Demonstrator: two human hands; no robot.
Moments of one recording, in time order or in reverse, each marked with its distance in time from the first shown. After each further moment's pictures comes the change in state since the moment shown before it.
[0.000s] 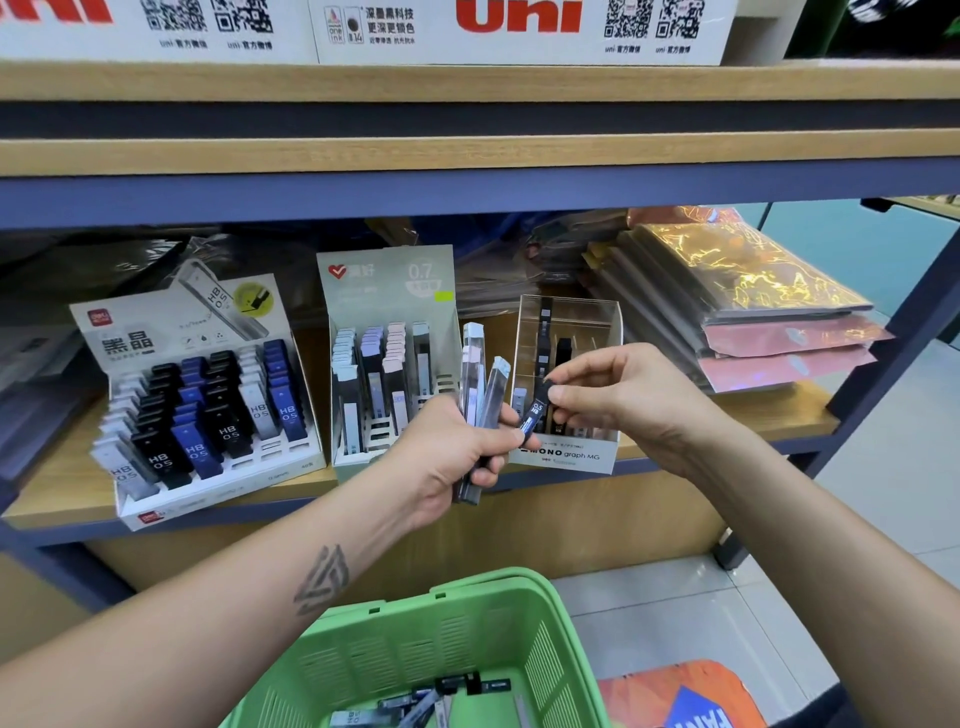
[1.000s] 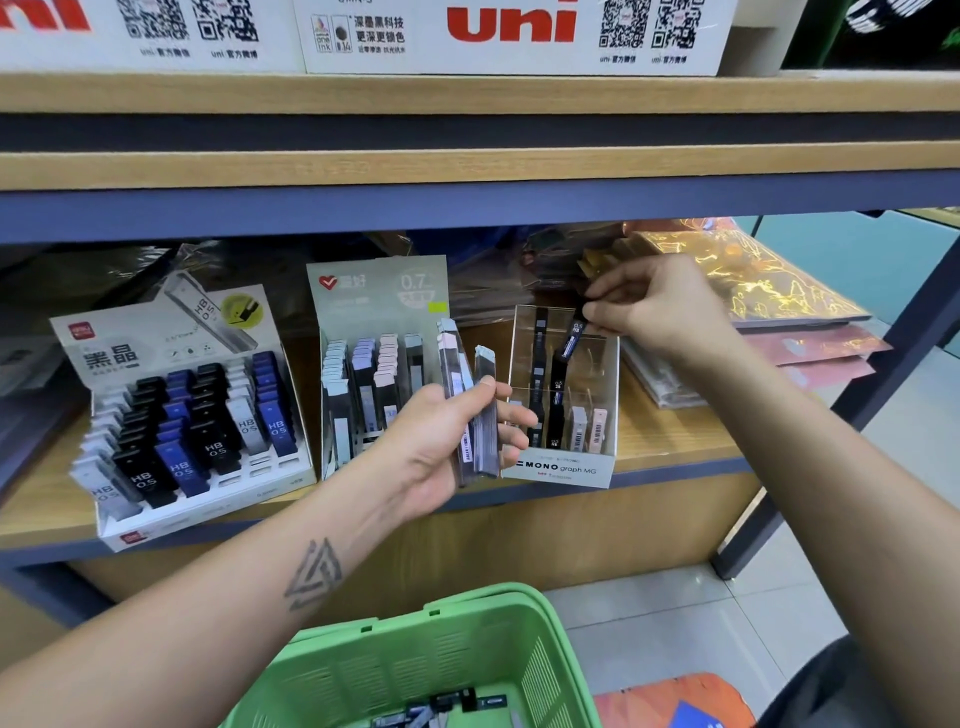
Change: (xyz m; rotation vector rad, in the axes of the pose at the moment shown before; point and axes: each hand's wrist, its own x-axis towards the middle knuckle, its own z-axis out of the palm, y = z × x) left_hand 0.006 0.024 0.004 -0.212 -0.030 -0.006; right_hand 0.054 -0.040 -0.039 -0.315 0.314 -0.208
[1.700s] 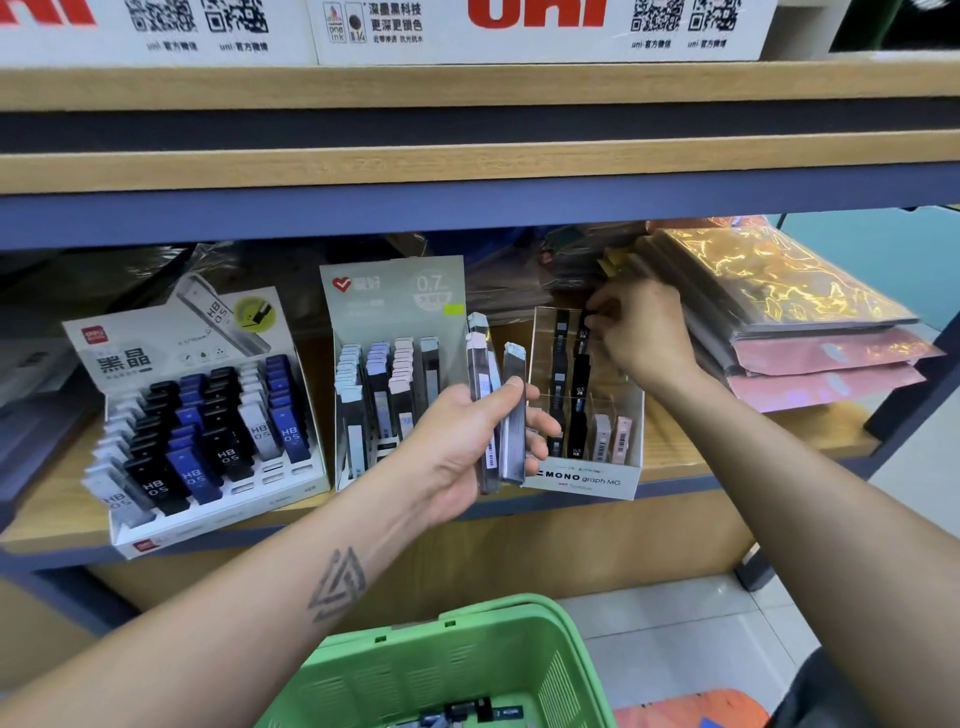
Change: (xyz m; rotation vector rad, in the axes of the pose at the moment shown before) left_hand 0.009 0.002 0.003 0.064 0.016 0.023; right_hand 0.035 0.046 0.047 -0.447 0.164 -0.220
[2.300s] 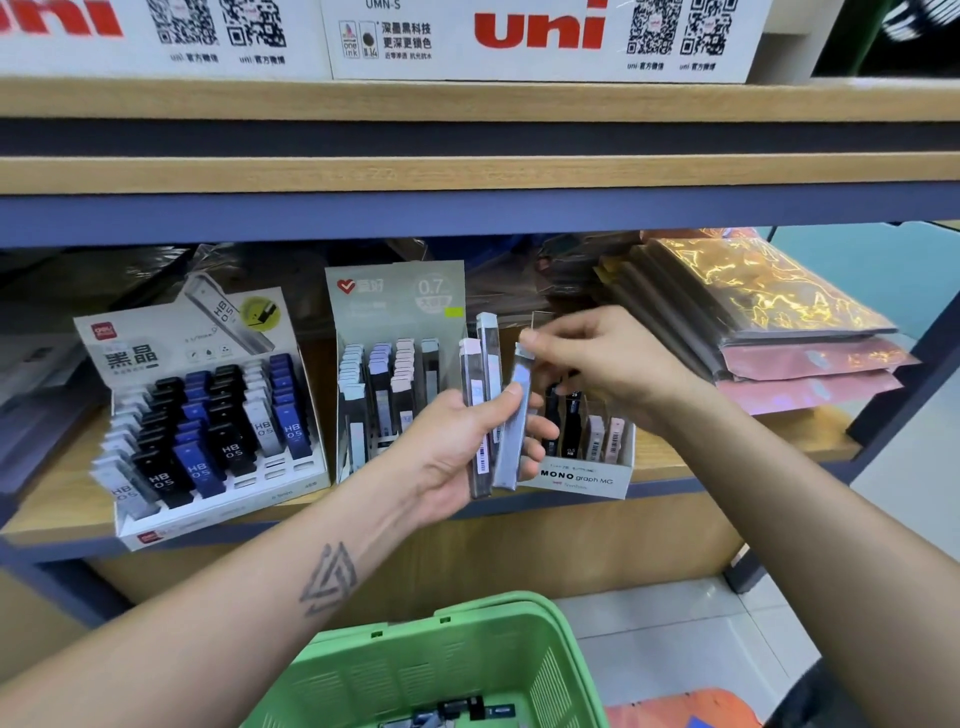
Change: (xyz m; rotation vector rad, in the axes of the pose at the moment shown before) left_hand -0.010 0.000 -0.006 -0.036 -0.055 -0.035; right_hand -0.037 -0.059 -0.028 0.638 -0.482 0.233
